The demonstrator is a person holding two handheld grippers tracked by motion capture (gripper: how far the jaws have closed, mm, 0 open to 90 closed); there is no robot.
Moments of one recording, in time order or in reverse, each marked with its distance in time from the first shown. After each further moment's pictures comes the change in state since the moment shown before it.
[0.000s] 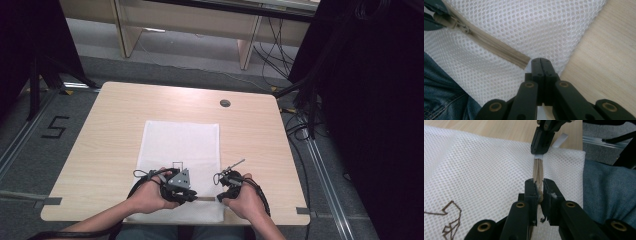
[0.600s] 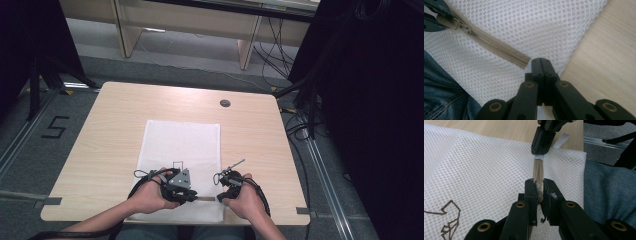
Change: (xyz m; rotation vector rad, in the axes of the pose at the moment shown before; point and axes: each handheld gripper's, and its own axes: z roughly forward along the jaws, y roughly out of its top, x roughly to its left) left arm -0.001 0.001 0.003 -0.013 -0.005 -0.025; right arm 0.000 0.000 0.000 -0.001 0.004 0.004
